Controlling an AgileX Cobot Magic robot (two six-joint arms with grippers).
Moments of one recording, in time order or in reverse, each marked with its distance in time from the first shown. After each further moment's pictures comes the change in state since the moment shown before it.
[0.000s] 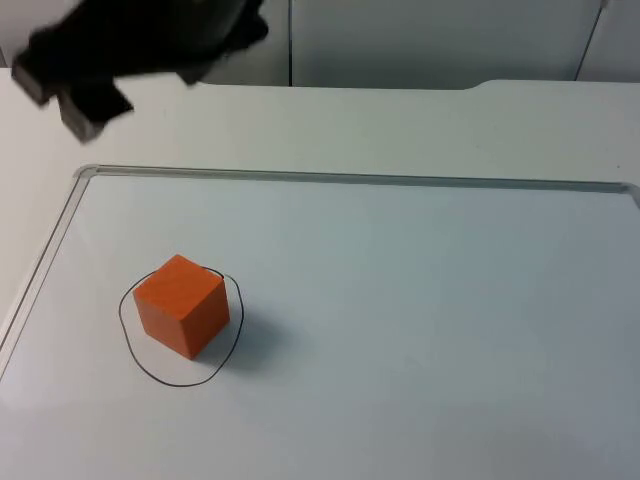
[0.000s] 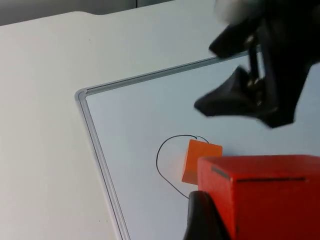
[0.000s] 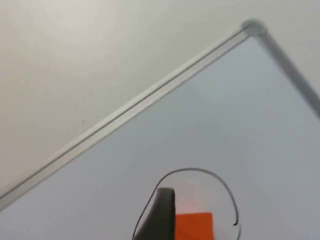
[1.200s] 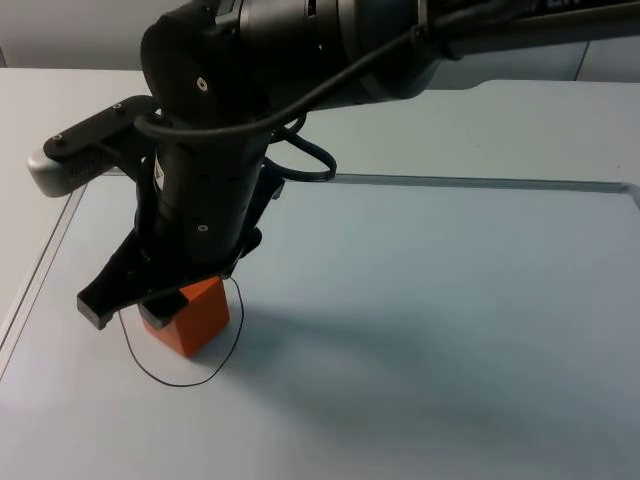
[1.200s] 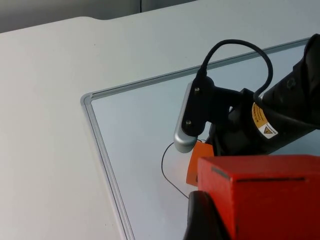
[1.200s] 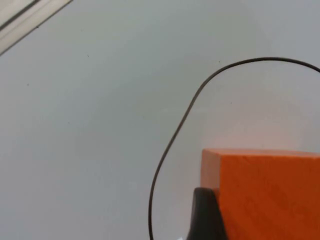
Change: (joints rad) right arm 0.000 0.275 0.060 0.045 -0.029 0.021; left arm 0.000 0.000 0.000 0.018 -0.006 0.000
